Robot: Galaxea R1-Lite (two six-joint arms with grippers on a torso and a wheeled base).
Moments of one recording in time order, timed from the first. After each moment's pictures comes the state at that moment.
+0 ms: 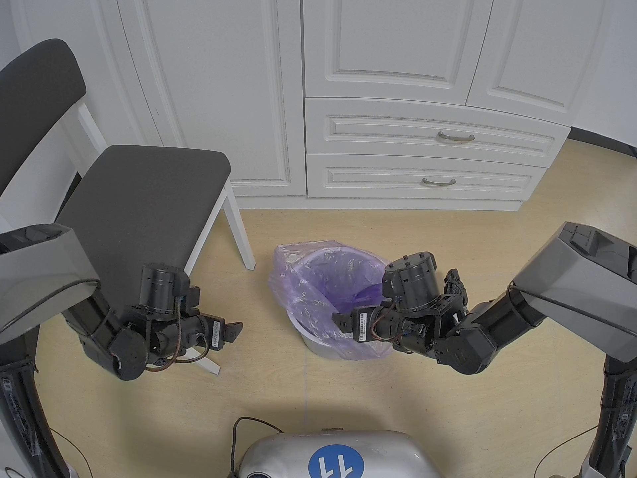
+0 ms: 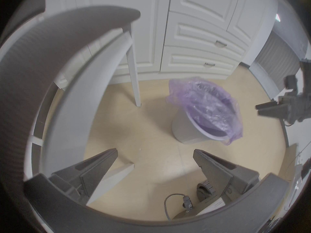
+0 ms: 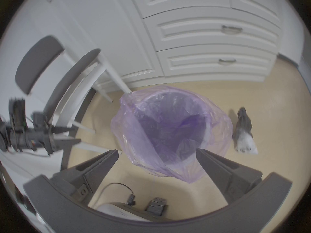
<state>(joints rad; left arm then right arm) -0.30 2.09 -0.67 -0.81 0.04 -0.03 0.65 2.22 -1.05 -0.62 -0.19 0.35</state>
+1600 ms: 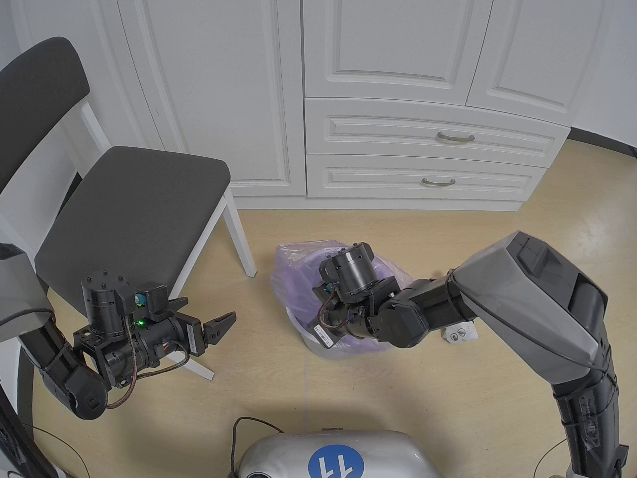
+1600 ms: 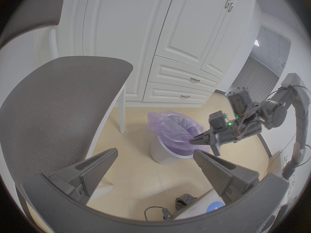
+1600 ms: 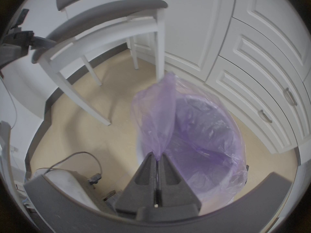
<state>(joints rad) -0.29 1.90 -0.33 -1.24 -0.16 -0.09 0.71 2.45 -1.58 -0.20 -0.16 -0.23</state>
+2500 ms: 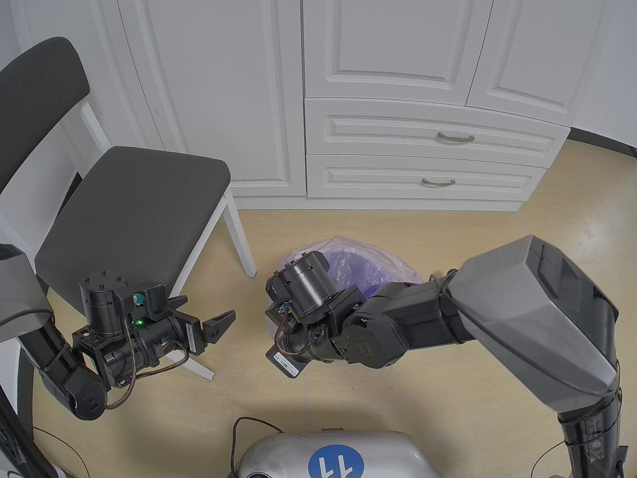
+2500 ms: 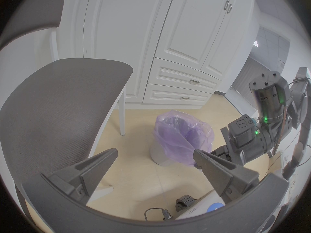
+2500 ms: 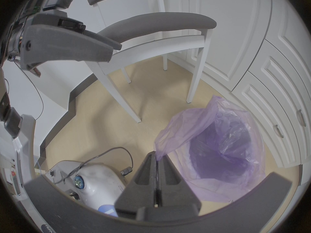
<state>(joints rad) -0.29 1.90 -0.33 -1.26 -0.16 -0.09 0.87 2.39 -1.64 0.02 -0.12 -0.20</state>
